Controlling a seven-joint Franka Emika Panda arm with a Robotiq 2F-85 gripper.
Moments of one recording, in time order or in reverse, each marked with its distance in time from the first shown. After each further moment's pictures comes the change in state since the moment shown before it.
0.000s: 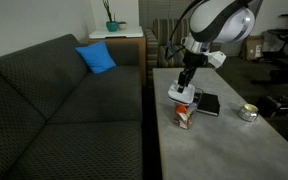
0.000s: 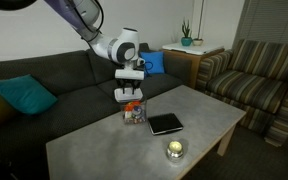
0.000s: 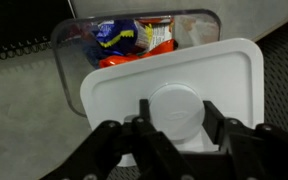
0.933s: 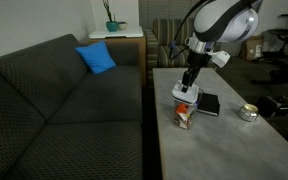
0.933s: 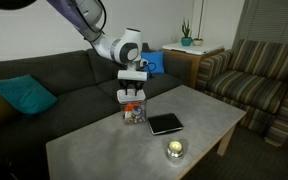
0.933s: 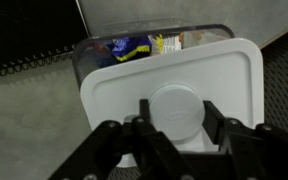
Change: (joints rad) arm -0.019 0.000 -0.011 0.000 -0.001 -0.009 0.006
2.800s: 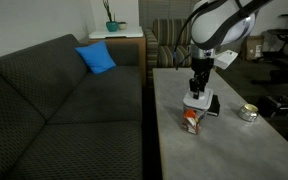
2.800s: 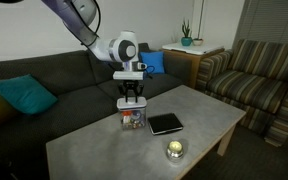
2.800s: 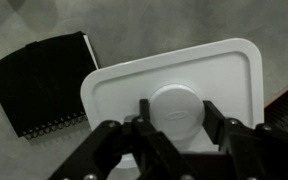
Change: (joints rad) arm 0.097 -0.010 -0.149 0.011 -0.060 -0.172 0.211
